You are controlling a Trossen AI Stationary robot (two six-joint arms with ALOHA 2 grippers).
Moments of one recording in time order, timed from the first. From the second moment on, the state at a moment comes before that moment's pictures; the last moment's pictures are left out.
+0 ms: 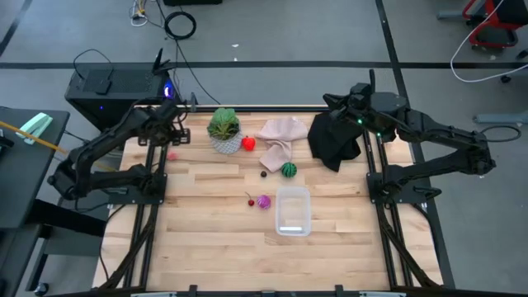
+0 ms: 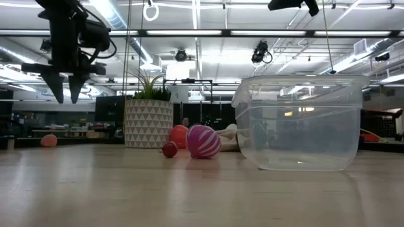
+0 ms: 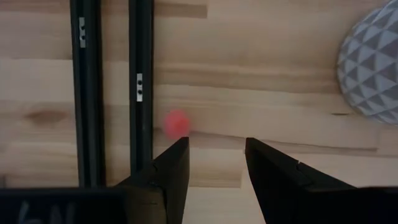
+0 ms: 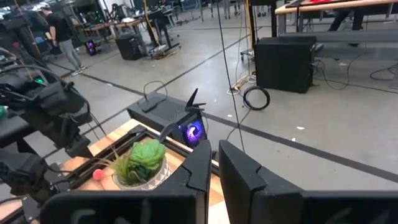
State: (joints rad) left arm 0.88 1.05 0.82 -1.14 -0.16 -0.70; right arm -0.20 0.95 1.15 -0.44 0.55 0.37
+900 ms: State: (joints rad) left arm 0.84 1.38 0.74 -1.10 -0.26 -0.73; right arm -0.20 0.95 1.15 -0.48 0.54 0.42
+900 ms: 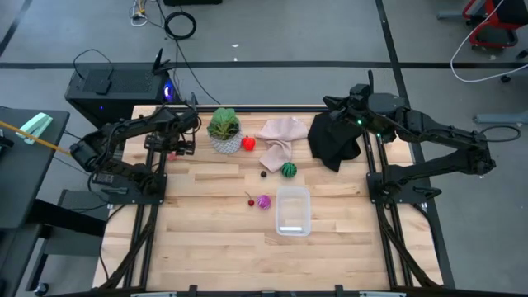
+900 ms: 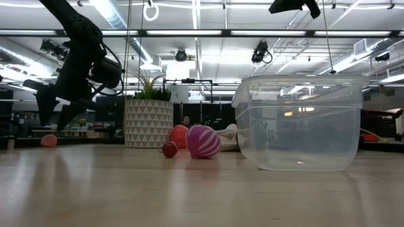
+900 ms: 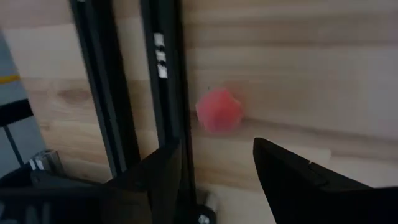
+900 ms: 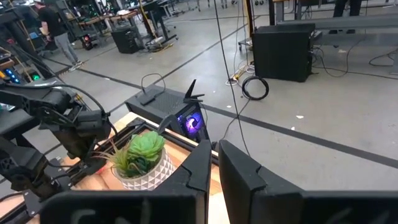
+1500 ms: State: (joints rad) left arm 0.85 1.38 0.74 -0.99 -0.29 -0.75; right arm -0.20 0.95 1.15 -0.49 0.52 0.44
